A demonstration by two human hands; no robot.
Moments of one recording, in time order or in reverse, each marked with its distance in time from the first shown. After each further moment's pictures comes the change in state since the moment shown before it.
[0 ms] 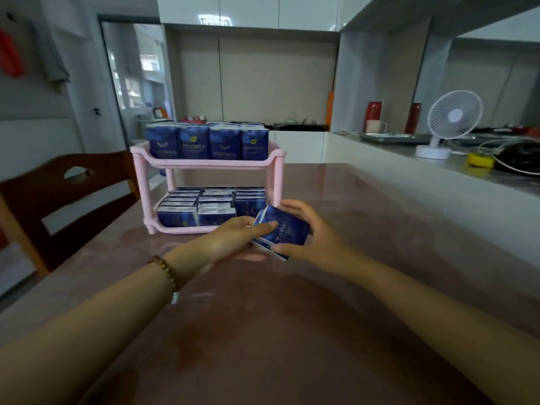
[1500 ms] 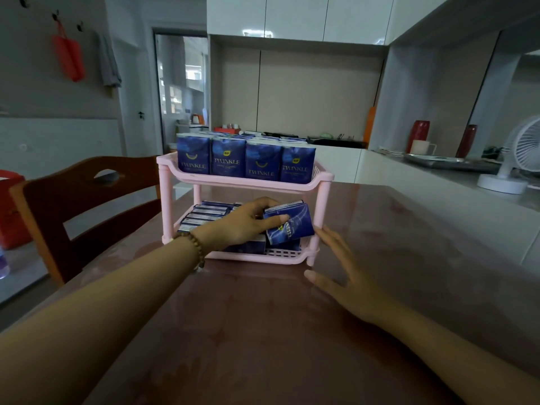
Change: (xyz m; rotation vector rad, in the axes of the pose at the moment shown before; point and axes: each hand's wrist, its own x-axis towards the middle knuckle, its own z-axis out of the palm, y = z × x) left_hand 0.082 0.000 -0.074 0.272 0.149 0.259; right_hand 0.037 0.042 0.001 -0.287 -0.121 -0.003
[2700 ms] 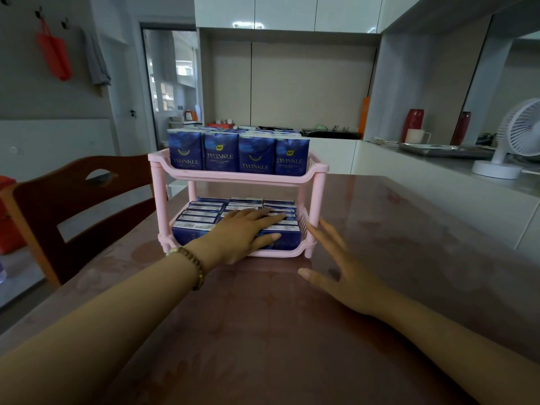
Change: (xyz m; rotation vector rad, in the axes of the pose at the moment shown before) left_hand -0.006 -0.031 0.000 1.035 -0.138 0.106; right_hand 0.001 0.001 0.001 -0.156 -0.048 -0.025
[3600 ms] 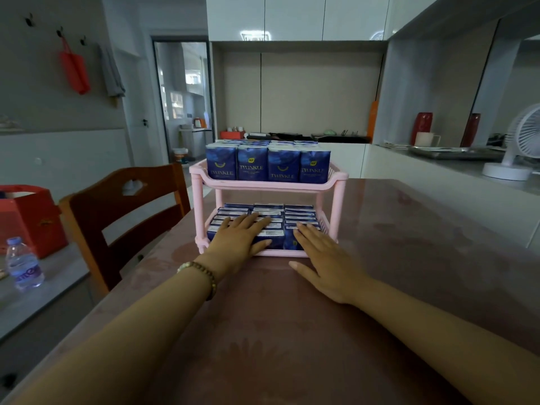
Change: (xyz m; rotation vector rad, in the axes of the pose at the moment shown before) left_hand -0.045 -0.028 -0.001 0.022 0.061 -0.200; right_hand 0.030 -0.041 0.033 -0.442 -0.089 -0.026
